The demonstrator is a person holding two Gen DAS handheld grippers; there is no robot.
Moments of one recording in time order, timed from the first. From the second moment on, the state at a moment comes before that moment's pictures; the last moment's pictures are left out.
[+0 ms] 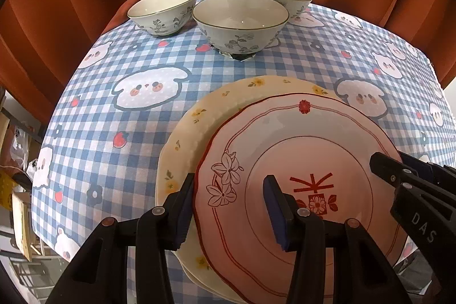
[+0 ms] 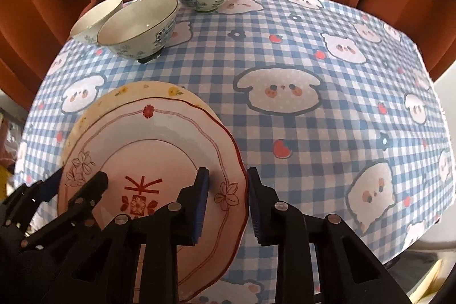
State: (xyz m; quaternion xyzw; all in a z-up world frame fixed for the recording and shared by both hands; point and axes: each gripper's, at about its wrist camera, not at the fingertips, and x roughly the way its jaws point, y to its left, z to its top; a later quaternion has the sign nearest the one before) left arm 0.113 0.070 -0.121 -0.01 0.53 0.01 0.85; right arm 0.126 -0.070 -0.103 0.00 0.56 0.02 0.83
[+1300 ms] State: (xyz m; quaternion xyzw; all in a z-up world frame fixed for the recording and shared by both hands) left arm 0.132 0.091 -0.096 -0.02 0.49 0.01 0.87; right arm 0.149 -0.035 -0.083 -0.03 0.52 0.03 0.85
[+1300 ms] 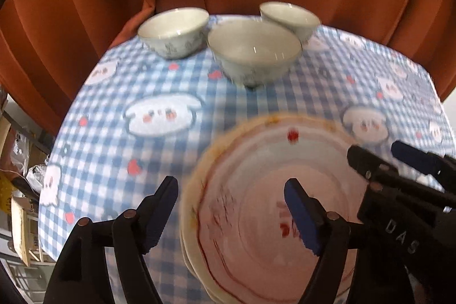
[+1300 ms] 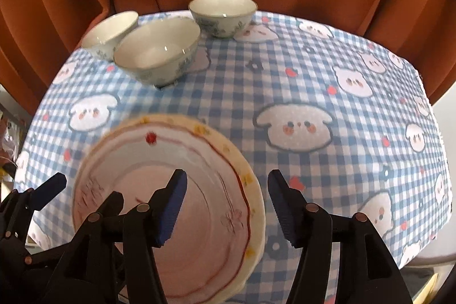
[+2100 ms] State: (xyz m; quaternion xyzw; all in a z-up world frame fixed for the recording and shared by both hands) left arm 0.280 0.115 -0.093 -0.05 0.47 0.04 0.88; right arm 0.305 -0.002 -0.071 0.00 0.49 0.06 0.87
